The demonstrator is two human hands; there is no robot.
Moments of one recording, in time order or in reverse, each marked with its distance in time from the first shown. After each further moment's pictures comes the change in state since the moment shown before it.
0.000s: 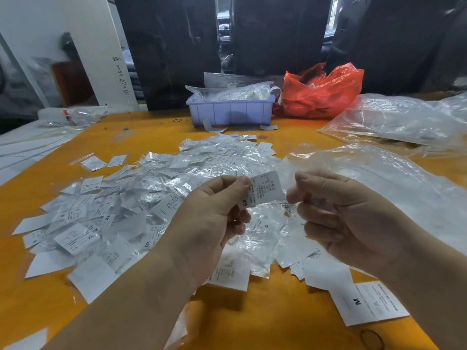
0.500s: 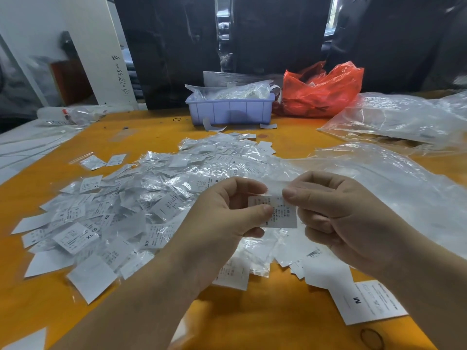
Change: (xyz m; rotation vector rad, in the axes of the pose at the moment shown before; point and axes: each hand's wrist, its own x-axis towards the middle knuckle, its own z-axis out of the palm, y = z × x) left_hand -0.004 -0.007 0.001 0.197 -0.104 0.082; right_hand 0.000 0.004 0.000 -0.217 -0.015 -0.049
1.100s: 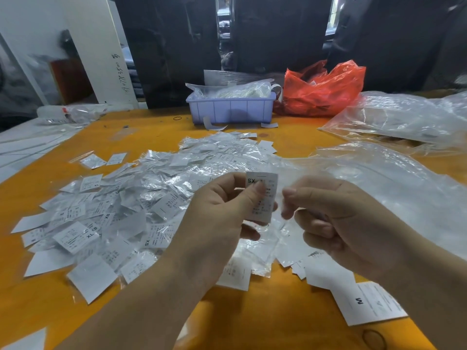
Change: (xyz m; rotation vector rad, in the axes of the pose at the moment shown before) left_hand -0.005 0.004 0.004 0.013 0.088 0.045; right_hand -0.003 -0.001 0.003 -0.047 -0.077 0.009
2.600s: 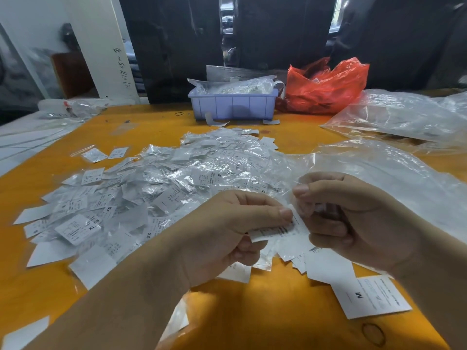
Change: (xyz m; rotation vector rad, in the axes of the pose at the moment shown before) left_hand -0.001 0.008 -0.009 -0.020 -0.489 -0.275; right_hand 0.001 -0.003 -0.012 0.041 -0.235 0.009
